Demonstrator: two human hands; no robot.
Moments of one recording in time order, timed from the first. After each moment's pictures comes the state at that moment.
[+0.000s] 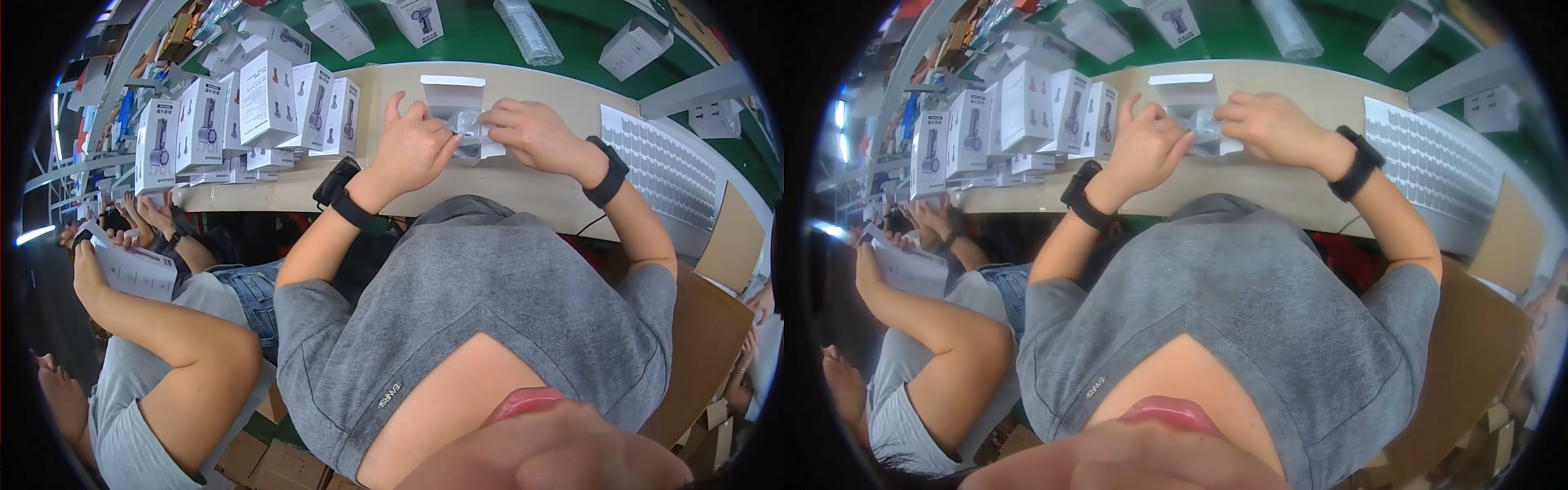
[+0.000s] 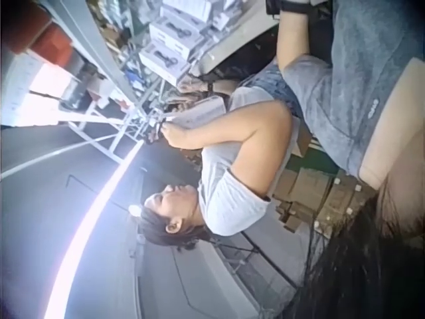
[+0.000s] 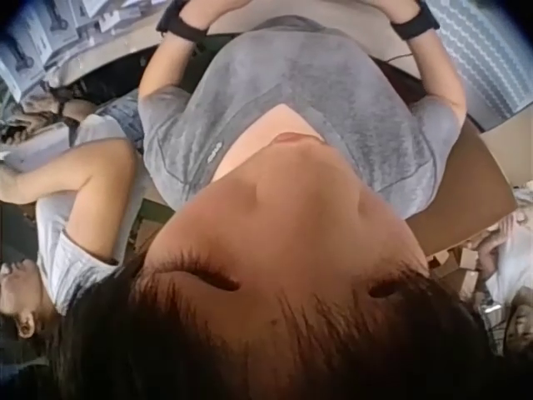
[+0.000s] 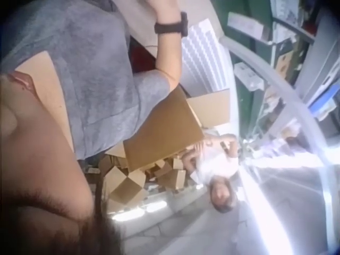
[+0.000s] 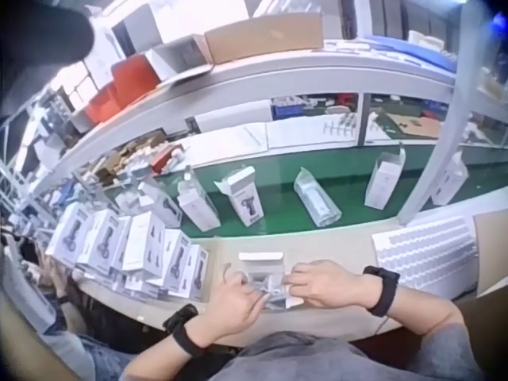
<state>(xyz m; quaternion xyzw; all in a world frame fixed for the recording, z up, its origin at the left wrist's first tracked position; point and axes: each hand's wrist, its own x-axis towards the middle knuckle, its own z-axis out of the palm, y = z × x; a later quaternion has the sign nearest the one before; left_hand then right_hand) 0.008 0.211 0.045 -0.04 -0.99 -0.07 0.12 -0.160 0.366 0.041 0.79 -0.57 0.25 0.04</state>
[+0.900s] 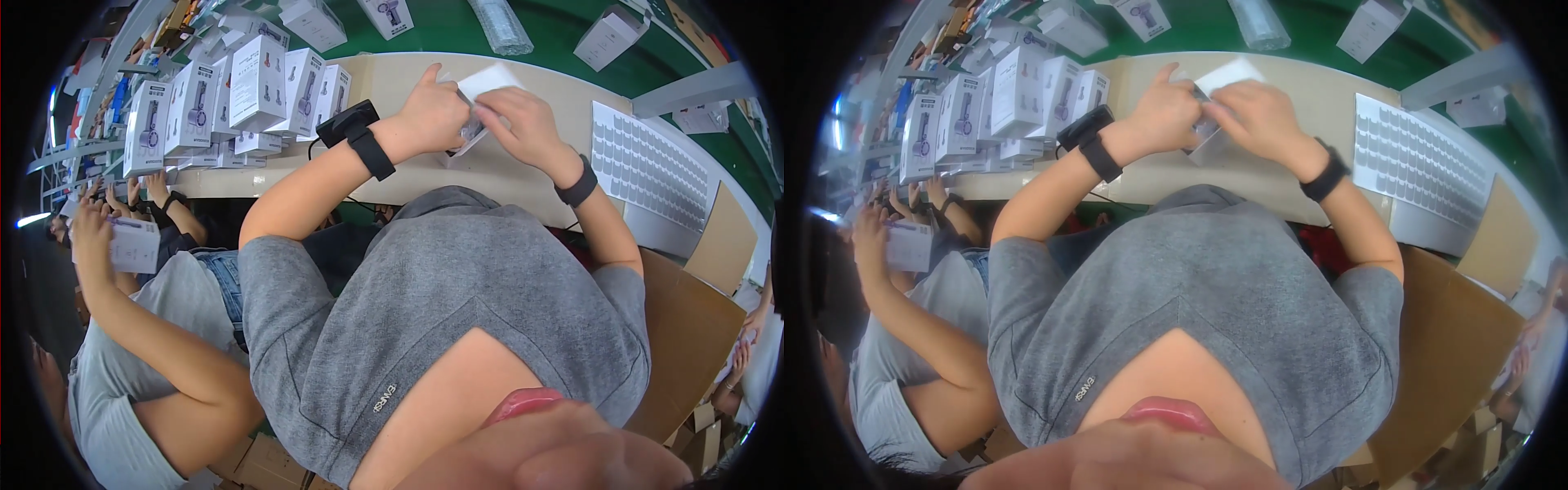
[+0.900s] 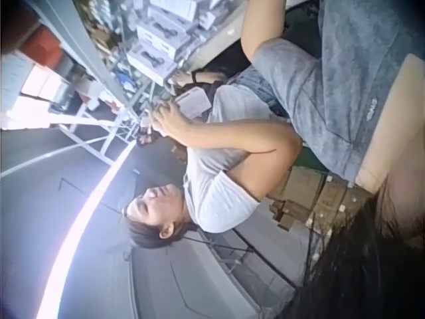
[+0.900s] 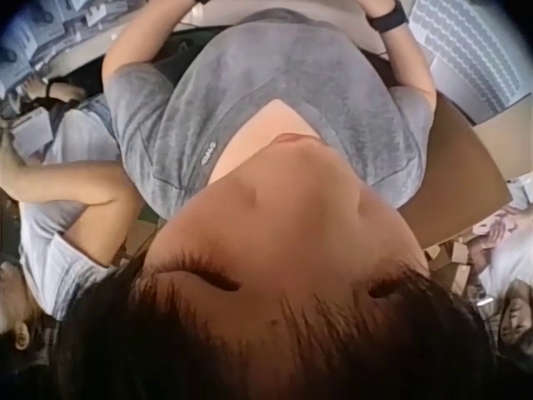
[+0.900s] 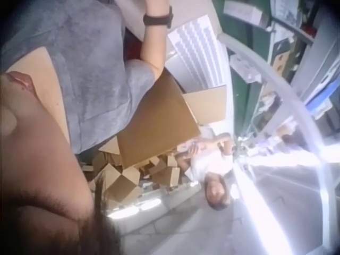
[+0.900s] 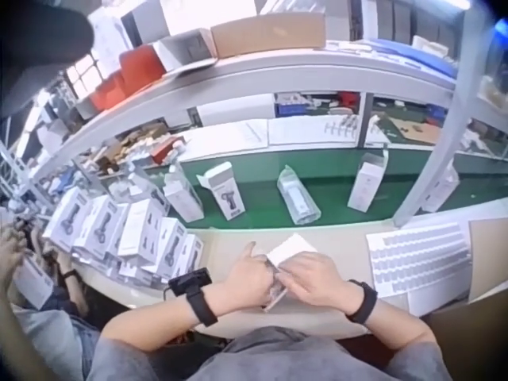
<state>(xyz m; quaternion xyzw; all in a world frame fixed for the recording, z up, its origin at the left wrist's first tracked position) -0.046 0.228 0.054 -0.10 -0.99 0.05 -0.08 -0.141 0.380 0.030 0.54 -0.76 0.29 -0.22</state>
